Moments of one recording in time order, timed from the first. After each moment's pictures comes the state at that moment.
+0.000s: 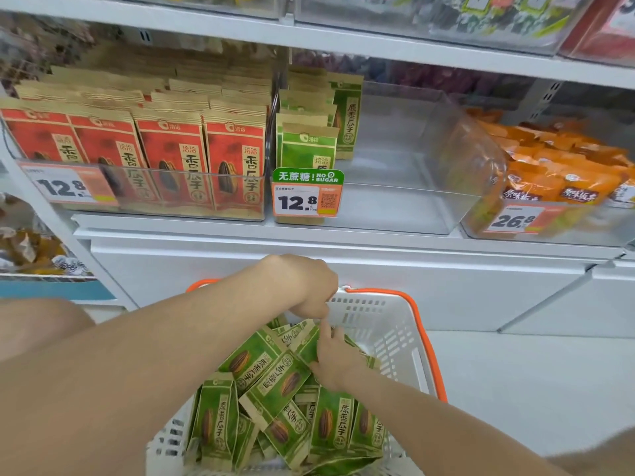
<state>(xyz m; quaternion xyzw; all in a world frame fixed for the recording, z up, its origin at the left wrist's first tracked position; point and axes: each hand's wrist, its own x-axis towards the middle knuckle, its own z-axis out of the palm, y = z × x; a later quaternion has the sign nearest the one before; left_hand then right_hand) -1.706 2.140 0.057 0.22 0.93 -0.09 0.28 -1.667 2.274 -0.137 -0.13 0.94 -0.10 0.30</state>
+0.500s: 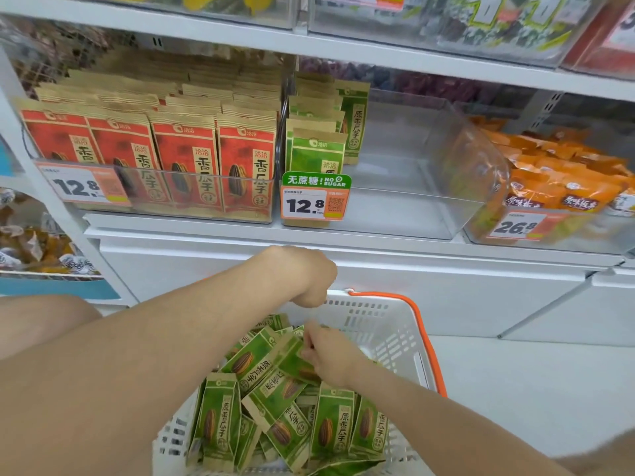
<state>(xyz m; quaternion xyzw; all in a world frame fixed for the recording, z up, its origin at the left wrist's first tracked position) -1.705 2.132 0.078 0.17 0.94 -0.09 0.28 -1.665 2.266 -0.093 -0.25 0.92 -0.18 0.24</state>
